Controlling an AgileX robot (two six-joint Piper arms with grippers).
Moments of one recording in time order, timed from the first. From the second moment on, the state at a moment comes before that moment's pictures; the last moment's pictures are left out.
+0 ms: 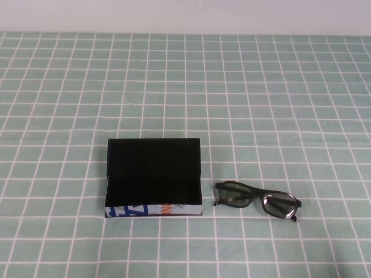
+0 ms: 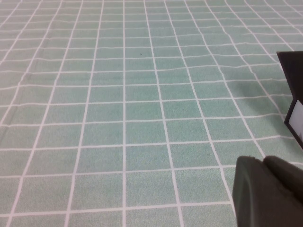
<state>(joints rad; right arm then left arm) 0.06 -0.01 0.02 0.02 0.35 0.06 -0.18 -0.01 0.02 0.18 0.36 -0.20</state>
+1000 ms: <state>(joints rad) 0.06 -0.01 0.03 0.02 0.12 0.06 -0.18 -0.01 0.02 0.18 0.36 -0.20</state>
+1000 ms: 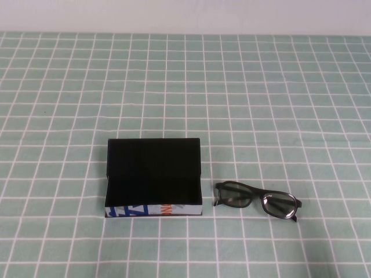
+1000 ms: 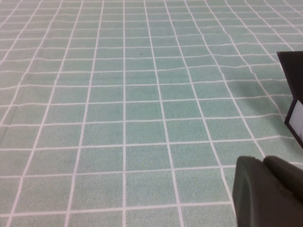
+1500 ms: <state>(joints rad) 0.06 -0.01 0.03 0.02 -0.43 0.06 -0.18 -0.01 0.02 0.18 0.36 -0.20</state>
